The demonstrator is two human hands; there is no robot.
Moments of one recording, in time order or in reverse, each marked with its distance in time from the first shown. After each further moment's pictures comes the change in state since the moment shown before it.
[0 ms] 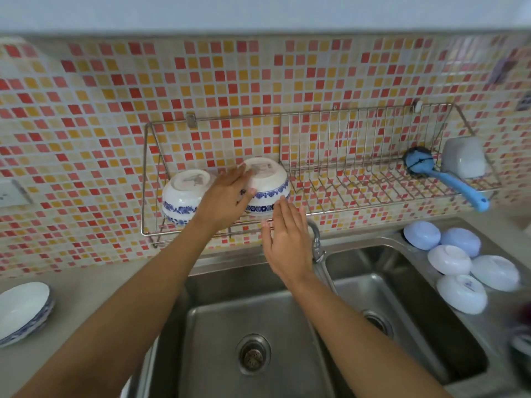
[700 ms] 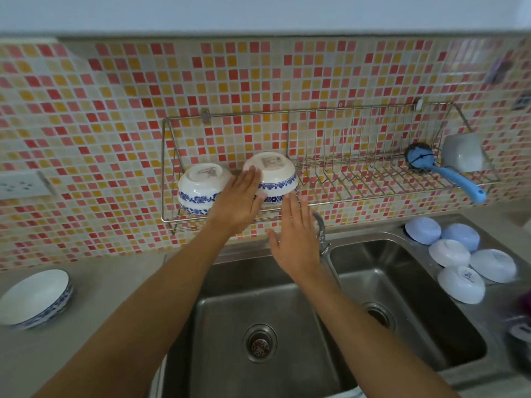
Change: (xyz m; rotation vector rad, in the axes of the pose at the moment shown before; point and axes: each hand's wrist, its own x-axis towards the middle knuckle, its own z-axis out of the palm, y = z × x) left_hand -0.032 0.011 0.001 0.163 -0.150 -0.045; right_hand -0.021 -0.008 -0.006 -0.014 -0.220 0.054
